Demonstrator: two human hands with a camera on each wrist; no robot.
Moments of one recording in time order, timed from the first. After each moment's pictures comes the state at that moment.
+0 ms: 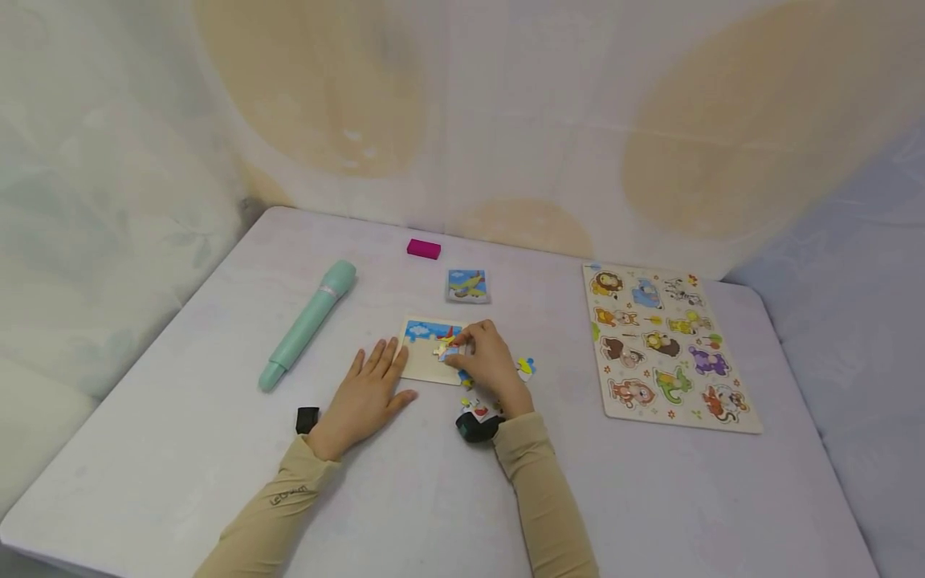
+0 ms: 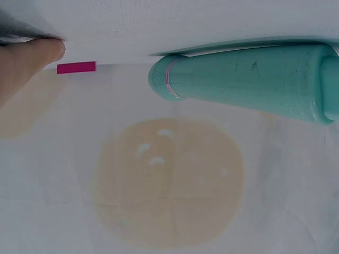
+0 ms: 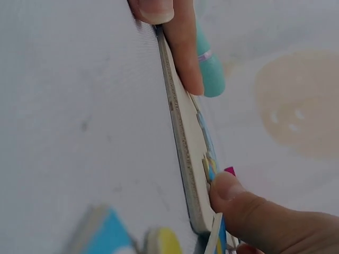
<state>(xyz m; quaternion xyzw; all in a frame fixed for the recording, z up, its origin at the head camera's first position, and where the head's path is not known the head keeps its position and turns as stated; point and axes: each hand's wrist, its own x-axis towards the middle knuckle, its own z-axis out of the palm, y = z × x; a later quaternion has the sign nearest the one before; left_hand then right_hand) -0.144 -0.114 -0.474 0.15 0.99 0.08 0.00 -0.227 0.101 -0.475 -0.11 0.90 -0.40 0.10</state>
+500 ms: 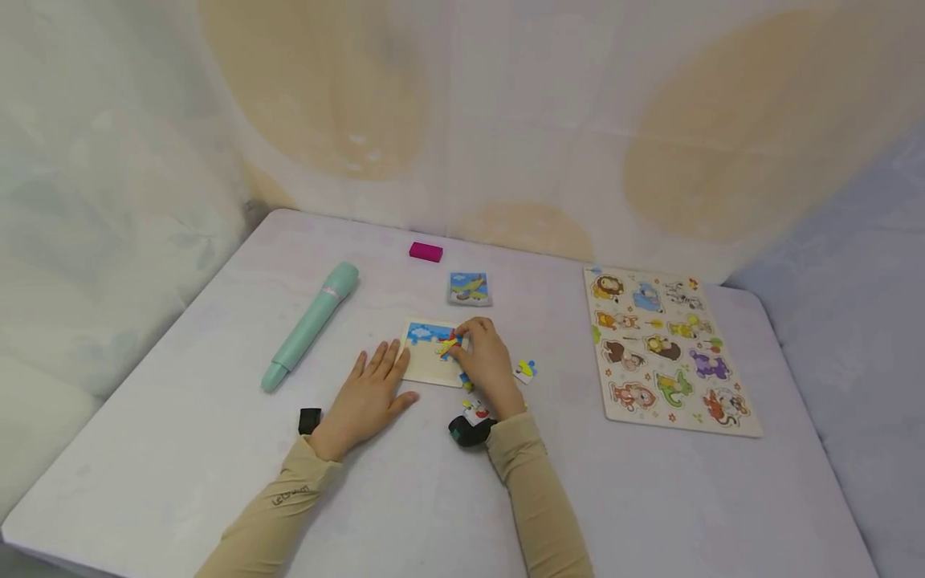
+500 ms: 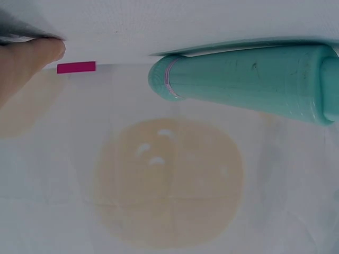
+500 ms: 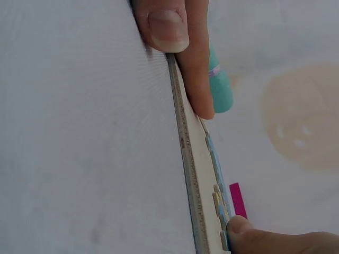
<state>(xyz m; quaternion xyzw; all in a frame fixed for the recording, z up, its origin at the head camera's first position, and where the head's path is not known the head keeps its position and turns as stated) -0.145 -0.114 -0.476 0.16 0.98 0.08 0.00 -0.226 0.090 -0.477 -0.11 0.92 -0.38 0.03</state>
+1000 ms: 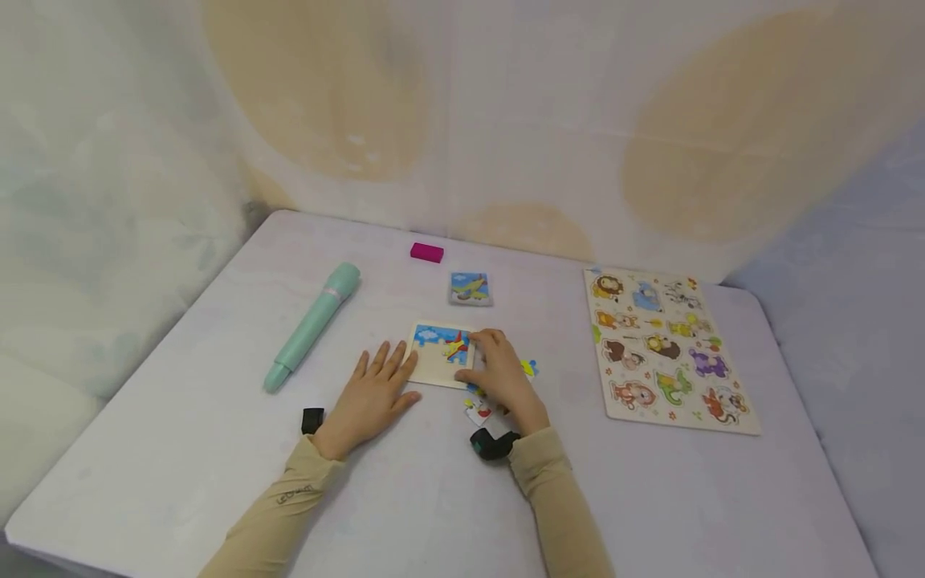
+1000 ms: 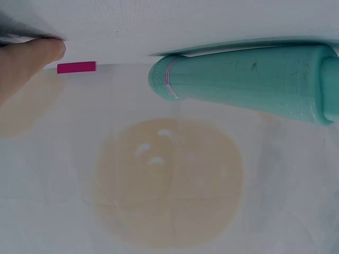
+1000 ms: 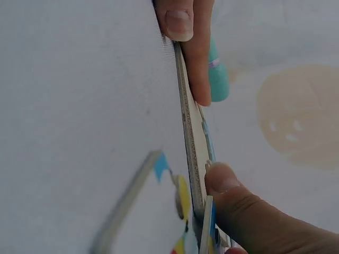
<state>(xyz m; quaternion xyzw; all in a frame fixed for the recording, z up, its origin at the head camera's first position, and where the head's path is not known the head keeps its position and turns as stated) -0.144 -0.116 -0.477 0.17 0.98 0.07 -0.01 -0.208 0.118 -0.471 -0.14 0.91 -0.36 0.11</state>
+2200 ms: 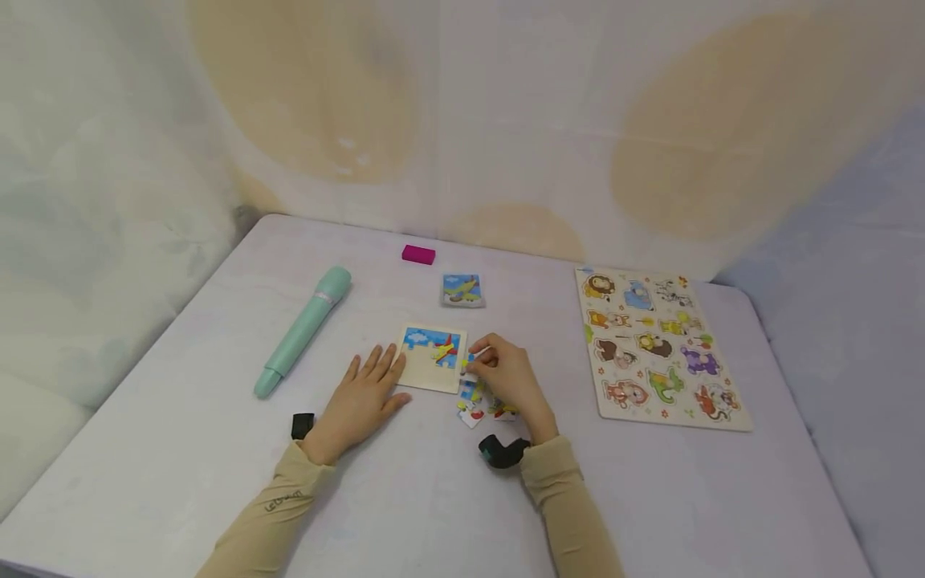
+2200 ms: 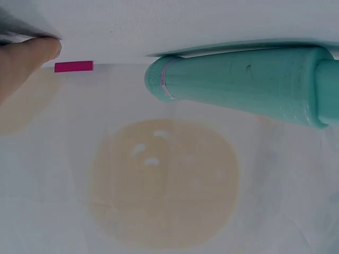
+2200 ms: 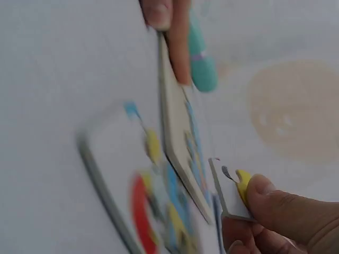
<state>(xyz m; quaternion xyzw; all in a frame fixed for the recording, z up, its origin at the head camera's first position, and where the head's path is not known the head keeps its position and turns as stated) -0.145 -0.118 -0.472 0.17 0.98 0.09 0.00 -0.198 0.135 -0.455 -0.10 0.88 -0.45 0.08</state>
